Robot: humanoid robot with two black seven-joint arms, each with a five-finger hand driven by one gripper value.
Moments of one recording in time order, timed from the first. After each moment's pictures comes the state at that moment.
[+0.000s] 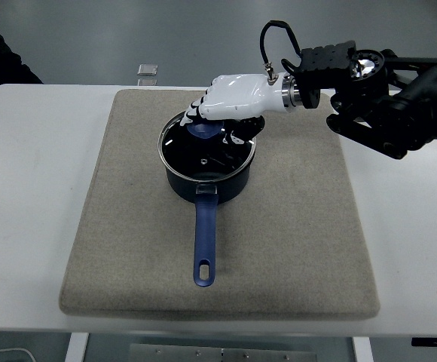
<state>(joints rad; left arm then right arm) 0.01 0.00 -0.13 -0.13 0.08 -0.06 -0.04 1.57 -0.09 -0.38 0.77 -1.39 -0.11 0.61</state>
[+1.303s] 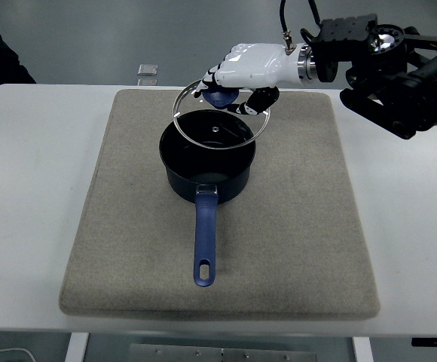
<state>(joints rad) 0.01 0.00 -0.13 -0.13 0.08 -0.06 -0.04 1.59 -0.10 -0.37 0.63 -1.36 -0.08 0.61</state>
